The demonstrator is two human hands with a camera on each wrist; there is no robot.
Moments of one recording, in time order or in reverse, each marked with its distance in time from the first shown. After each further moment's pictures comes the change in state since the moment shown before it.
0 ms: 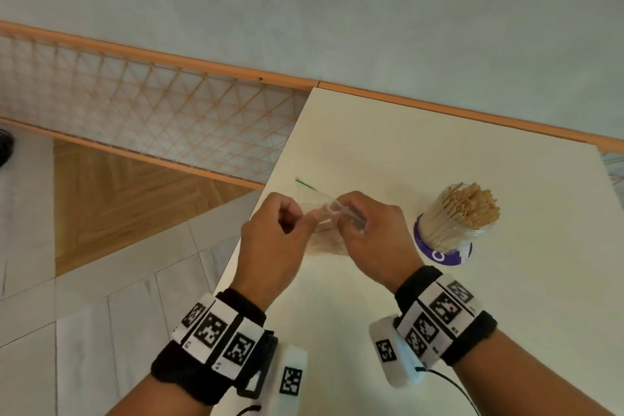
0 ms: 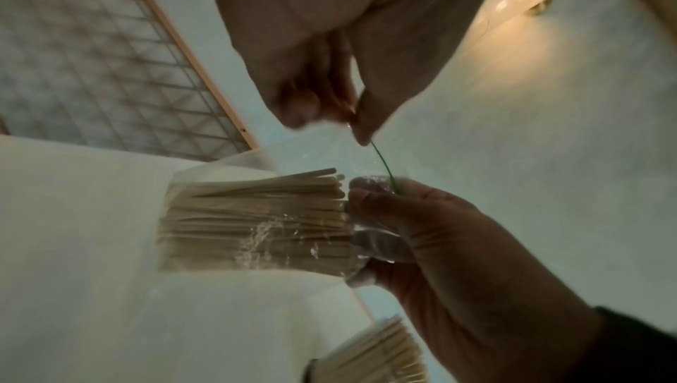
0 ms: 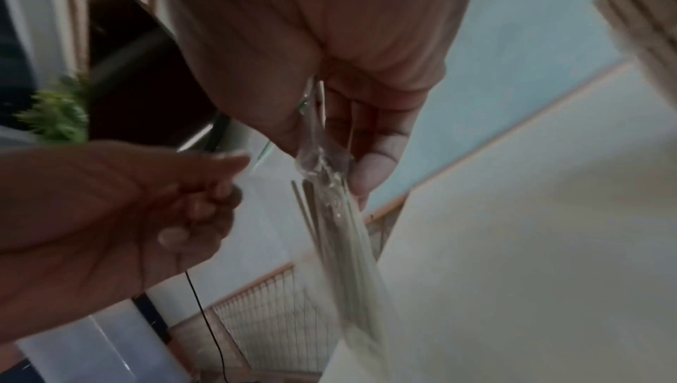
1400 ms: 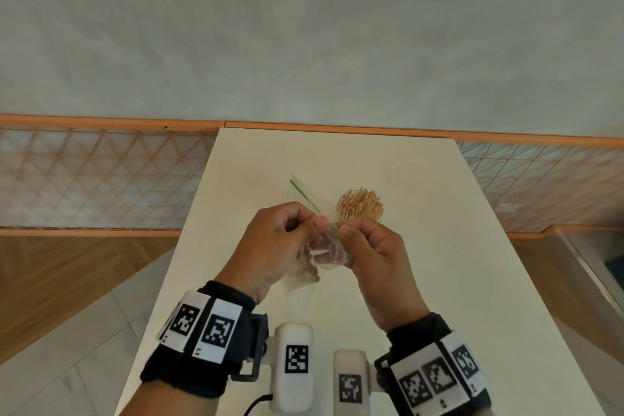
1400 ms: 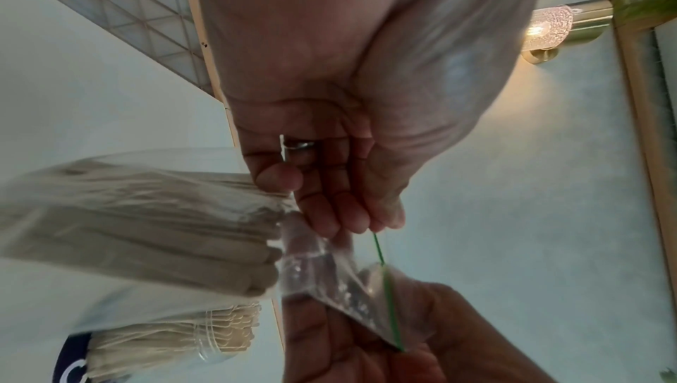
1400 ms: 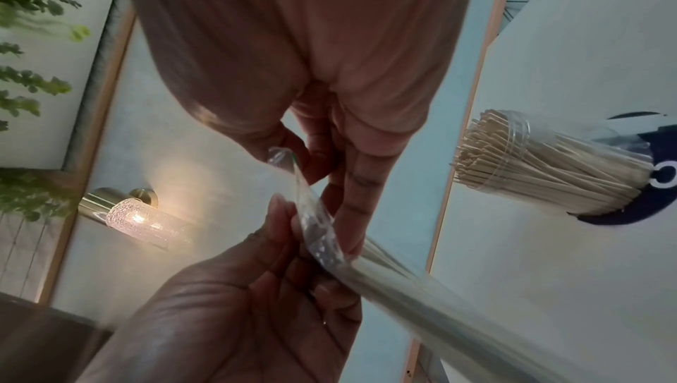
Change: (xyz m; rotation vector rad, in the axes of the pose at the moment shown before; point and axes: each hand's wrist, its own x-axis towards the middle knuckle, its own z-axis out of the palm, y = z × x) left_hand -0.019 0.100 0.064 -0.203 -0.552 0.092; right_hand -0.079 -0.004 -0.094 0.608 0.375 0.218
